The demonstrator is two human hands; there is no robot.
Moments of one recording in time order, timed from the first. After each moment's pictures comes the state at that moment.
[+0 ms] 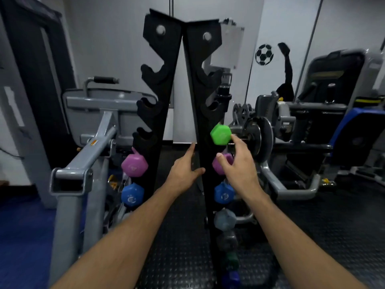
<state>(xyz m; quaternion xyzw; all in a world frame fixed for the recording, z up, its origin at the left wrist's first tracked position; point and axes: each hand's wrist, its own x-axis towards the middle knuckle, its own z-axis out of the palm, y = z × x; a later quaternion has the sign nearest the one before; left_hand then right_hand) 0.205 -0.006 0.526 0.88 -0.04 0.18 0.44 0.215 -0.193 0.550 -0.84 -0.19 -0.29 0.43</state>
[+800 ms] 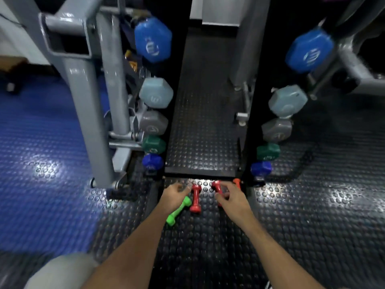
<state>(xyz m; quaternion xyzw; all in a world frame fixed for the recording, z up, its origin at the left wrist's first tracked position) 0.037 0.055 0.087 0.81 0.30 -0.17 0.46 0.088 -0.162 0.103 -0.90 -0.09 0.22 0.37</state>
